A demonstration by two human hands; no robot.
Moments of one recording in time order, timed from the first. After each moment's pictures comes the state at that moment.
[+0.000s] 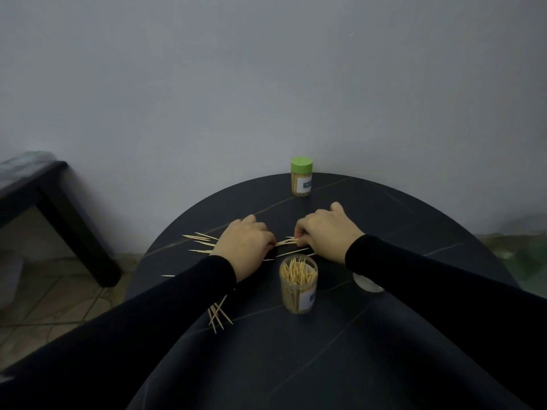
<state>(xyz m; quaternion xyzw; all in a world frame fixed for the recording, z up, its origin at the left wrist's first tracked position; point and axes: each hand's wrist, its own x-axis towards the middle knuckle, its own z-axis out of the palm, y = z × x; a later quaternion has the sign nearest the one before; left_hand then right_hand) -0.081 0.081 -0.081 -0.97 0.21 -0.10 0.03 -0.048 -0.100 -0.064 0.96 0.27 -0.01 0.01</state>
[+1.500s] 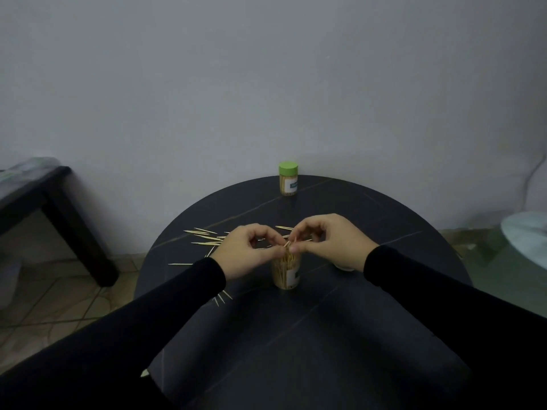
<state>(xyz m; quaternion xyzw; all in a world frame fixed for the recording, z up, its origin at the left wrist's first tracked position) -0.152 0.071 -0.050 -0.87 0.16 0.01 -0.47 -0.142 -0.131 -0.033 0.89 0.21 -0.05 -0.40</state>
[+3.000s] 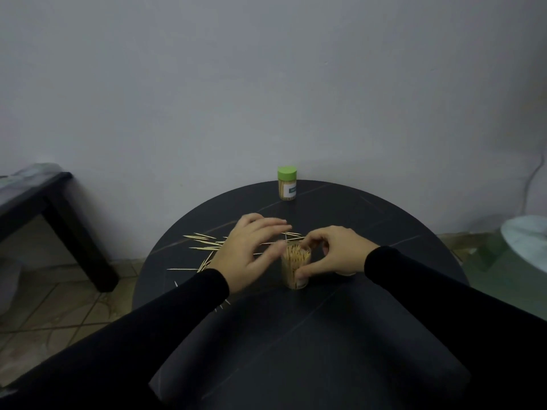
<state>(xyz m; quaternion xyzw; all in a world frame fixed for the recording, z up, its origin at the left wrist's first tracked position) -0.143 0.073 -0.068 -0.89 0.31 -0.20 -0.28 -0.130 -0.148 -0.037 0.94 0.20 -0.13 -0.25</state>
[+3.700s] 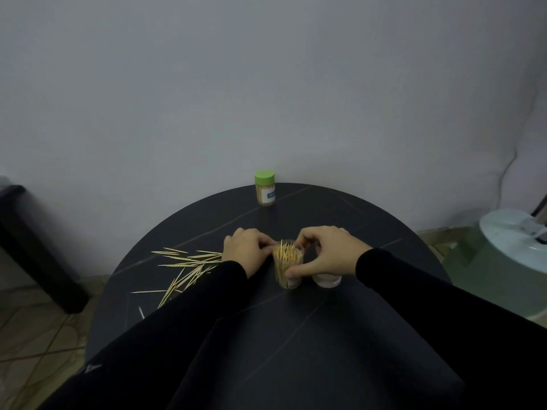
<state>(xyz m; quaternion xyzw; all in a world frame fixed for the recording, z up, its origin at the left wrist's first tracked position) -0.071 0.020 -0.086 -0.98 0.11 -0.06 -0.18 -0.107 -0.168 -0.043 0.95 0.18 -0.08 -0.24</state>
